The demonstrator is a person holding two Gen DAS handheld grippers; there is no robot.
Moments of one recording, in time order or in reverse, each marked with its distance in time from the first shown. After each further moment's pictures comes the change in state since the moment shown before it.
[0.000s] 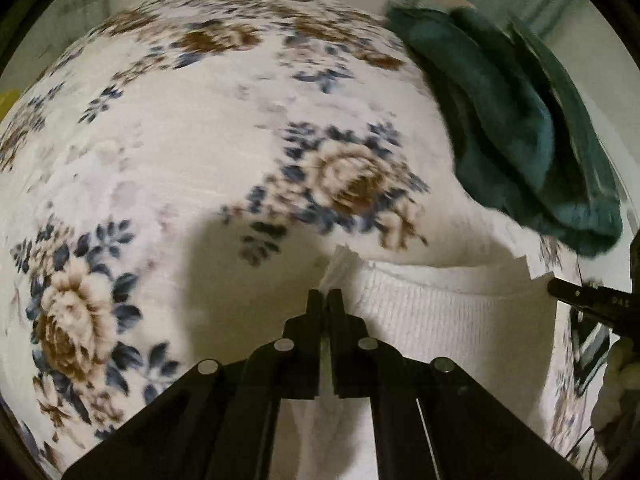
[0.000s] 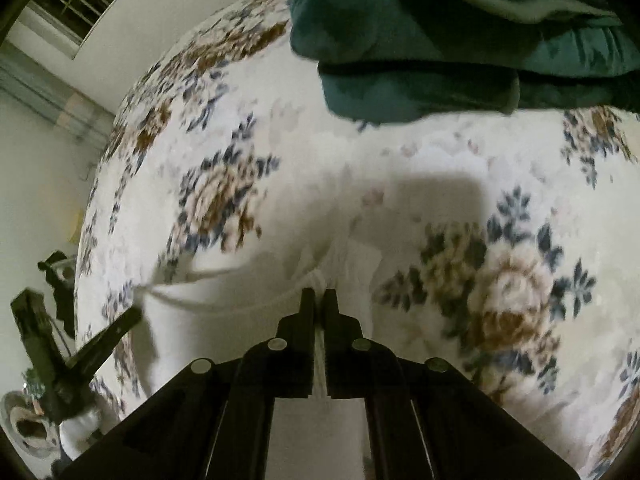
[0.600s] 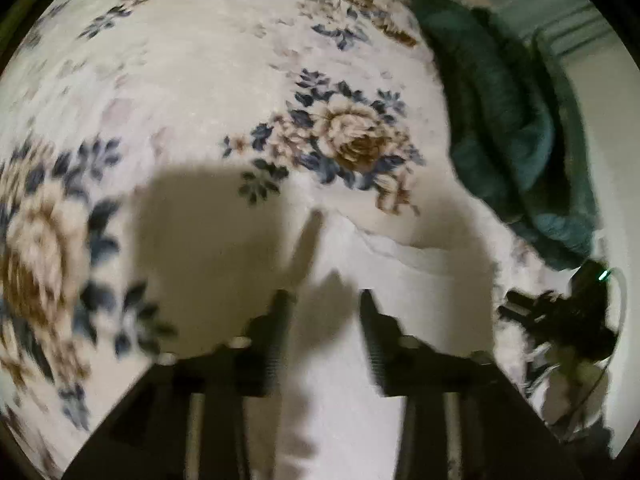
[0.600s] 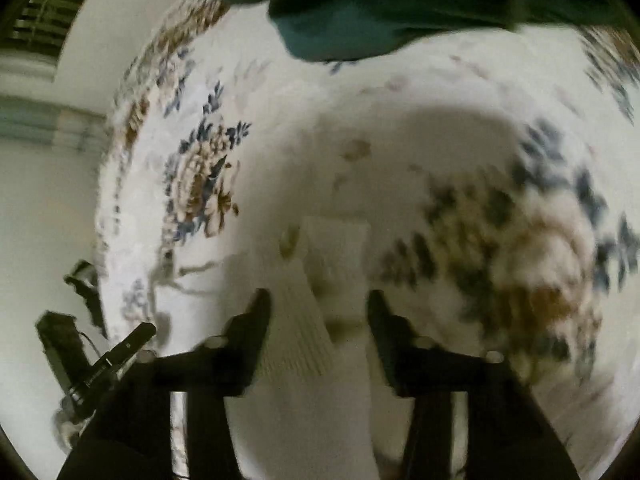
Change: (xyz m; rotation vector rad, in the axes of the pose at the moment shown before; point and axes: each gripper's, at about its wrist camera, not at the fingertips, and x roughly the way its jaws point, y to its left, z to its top) left arm -0.005 0.024 -0.029 -0.145 0.138 -0.179; right arm 0.032 -0.056 -0.032 0.192 0.196 0.171
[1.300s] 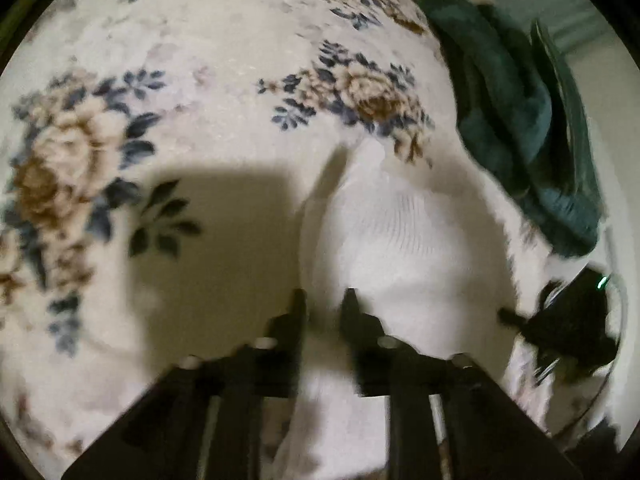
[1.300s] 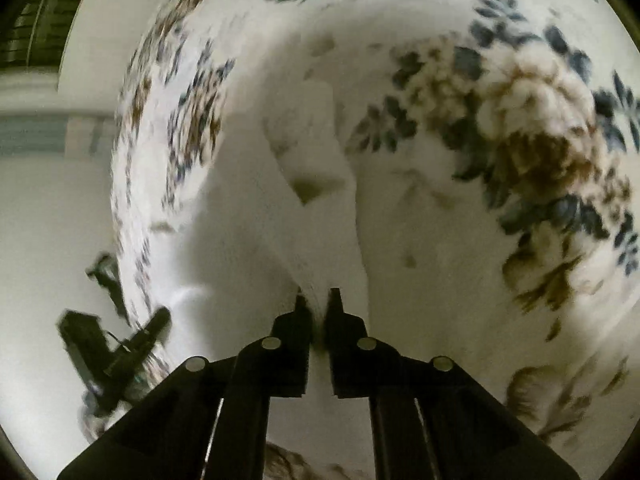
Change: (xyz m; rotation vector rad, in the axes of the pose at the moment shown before) left arm -0.010 0.007 -0.058 0.009 0.014 0.097; right arm 0.021 -0.004 -0.065 -0.015 0.089 -0.010
